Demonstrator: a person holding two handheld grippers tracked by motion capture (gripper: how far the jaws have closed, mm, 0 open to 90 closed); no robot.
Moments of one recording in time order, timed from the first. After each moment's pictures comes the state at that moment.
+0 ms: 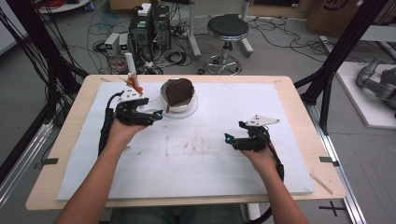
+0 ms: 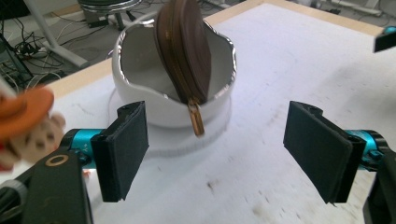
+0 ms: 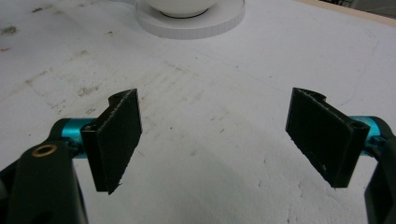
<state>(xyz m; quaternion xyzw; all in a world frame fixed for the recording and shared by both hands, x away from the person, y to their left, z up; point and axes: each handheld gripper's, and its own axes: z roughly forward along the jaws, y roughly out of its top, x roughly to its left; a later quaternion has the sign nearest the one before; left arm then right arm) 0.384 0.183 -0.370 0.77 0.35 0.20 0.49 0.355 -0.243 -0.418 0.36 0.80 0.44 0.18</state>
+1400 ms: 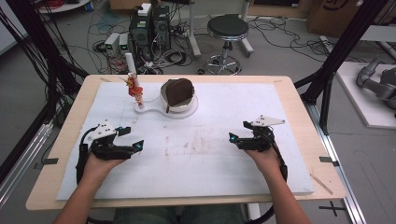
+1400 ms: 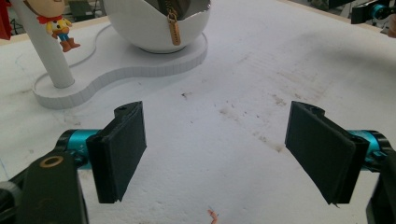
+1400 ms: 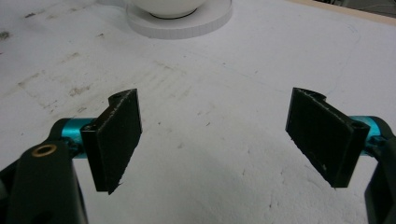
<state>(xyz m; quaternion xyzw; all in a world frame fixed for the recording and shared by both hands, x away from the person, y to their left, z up) 0.311 0.237 -0.419 0.76 0.35 0.18 0.52 0.354 -0.256 -0.418 0.37 0.79 0.45 0.18</state>
